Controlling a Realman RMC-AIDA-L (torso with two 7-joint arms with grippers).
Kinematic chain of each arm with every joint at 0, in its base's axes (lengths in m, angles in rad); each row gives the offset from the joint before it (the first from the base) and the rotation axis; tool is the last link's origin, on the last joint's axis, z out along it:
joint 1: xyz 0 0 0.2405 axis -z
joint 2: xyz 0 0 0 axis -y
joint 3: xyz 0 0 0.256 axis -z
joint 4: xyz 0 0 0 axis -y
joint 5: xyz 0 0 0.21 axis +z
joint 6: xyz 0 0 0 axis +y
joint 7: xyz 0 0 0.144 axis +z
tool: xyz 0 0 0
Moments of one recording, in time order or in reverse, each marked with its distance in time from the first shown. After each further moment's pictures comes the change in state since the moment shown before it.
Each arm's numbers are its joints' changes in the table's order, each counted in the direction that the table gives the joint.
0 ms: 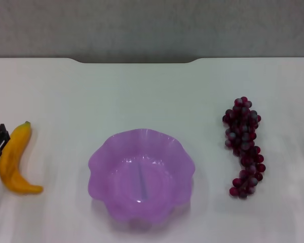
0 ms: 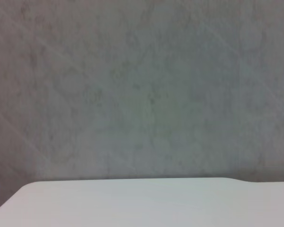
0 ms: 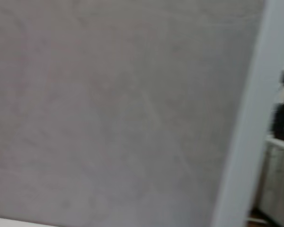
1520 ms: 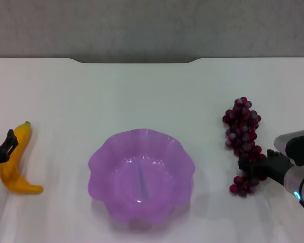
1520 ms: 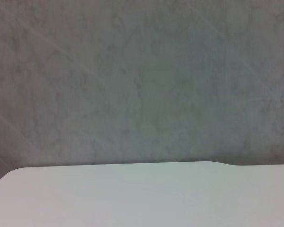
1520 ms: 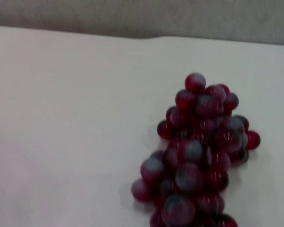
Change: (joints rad) left arm -0.001 -0.001 -0.008 0.022 0.013 -0.028 0.011; right arm 0.000 0.013 0.327 0.174 -0.093 0.592 0.357
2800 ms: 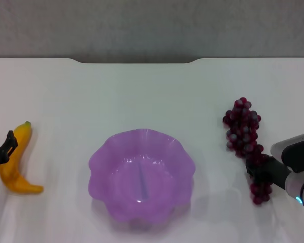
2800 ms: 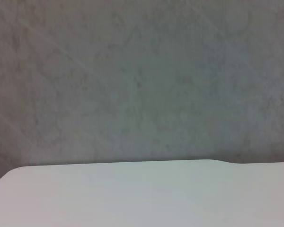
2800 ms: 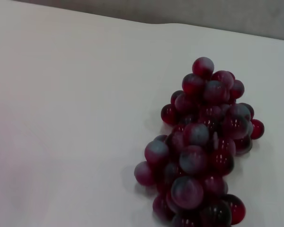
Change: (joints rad) left arm -0.004 -0.001 -0.002 0.001 0.003 0.000 0.002; right arm -0.001 -0.001 0.014 -0.018 0.000 0.003 -0.080
